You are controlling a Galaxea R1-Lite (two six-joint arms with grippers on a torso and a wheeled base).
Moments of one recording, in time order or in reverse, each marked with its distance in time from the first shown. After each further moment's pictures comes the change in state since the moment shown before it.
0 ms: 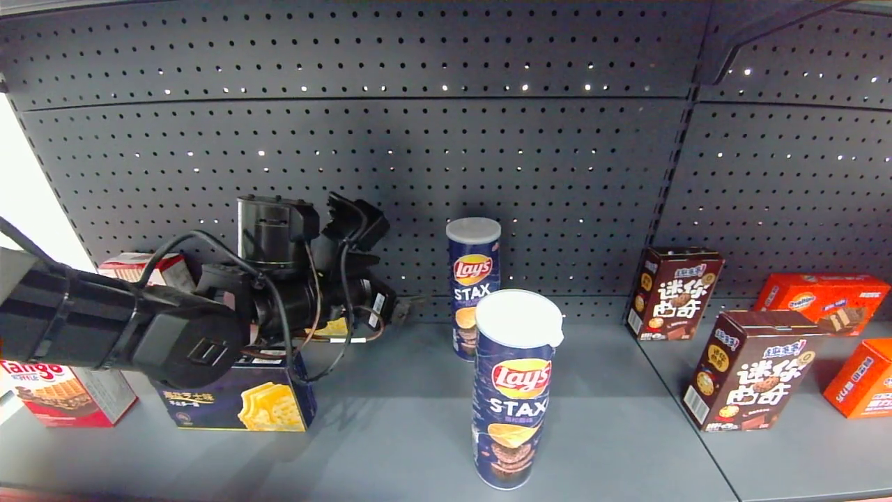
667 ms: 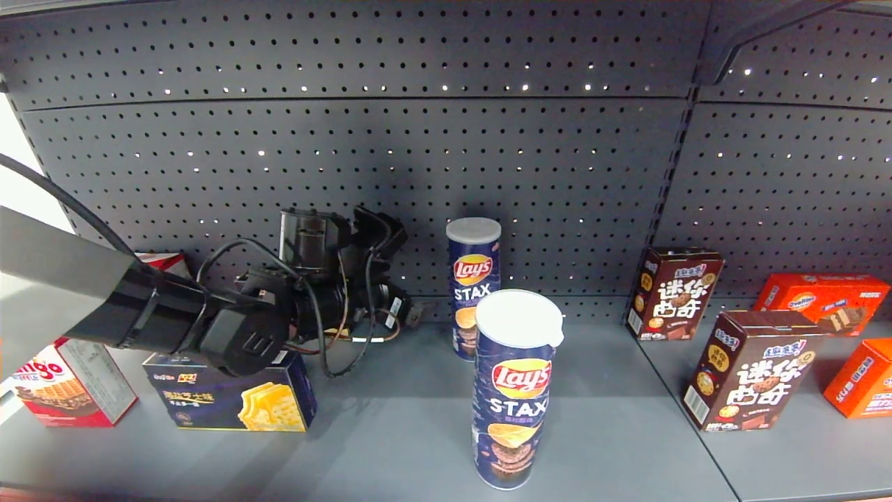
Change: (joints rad) left arm -0.005 0.122 -0.086 -0.002 0.040 0.009; right arm -0.001 0.000 0.000 0.001 0.000 0.000
